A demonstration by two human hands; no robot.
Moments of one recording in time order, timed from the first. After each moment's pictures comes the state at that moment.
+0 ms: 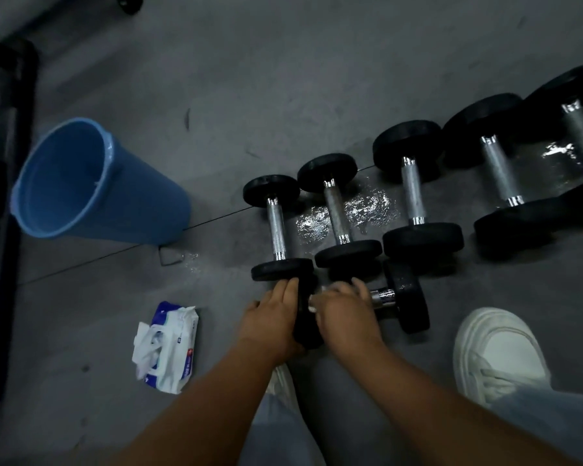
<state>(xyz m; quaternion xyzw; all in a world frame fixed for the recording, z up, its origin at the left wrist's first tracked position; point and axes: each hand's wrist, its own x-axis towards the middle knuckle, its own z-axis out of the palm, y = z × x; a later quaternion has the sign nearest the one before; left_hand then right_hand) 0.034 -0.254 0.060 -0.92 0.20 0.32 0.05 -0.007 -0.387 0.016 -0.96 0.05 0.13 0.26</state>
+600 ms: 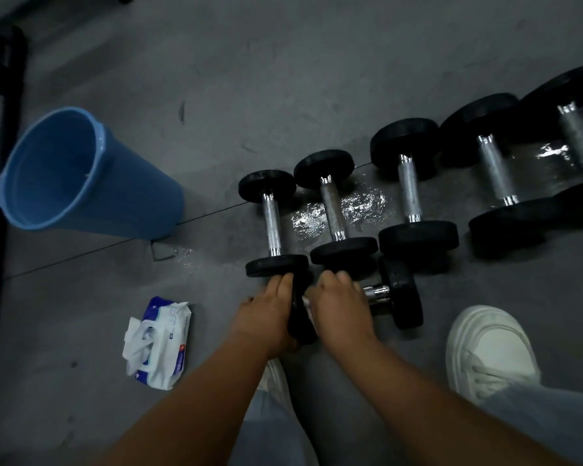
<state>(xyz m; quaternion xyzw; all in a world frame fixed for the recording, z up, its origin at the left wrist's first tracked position) 0.037 -0.254 0.059 -0.92 0.18 0.34 0.05 -0.003 -0.392 0.029 -0.97 0.05 0.13 0.22</state>
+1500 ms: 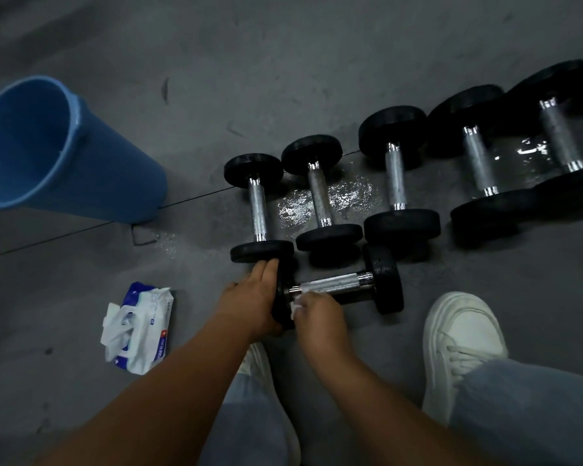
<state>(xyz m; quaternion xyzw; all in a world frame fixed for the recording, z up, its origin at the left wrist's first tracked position) 0.040 -0.259 0.066 -0.92 0.18 0.36 0.03 -0.033 -0.373 0.035 -0.83 0.25 0.17 0.48</state>
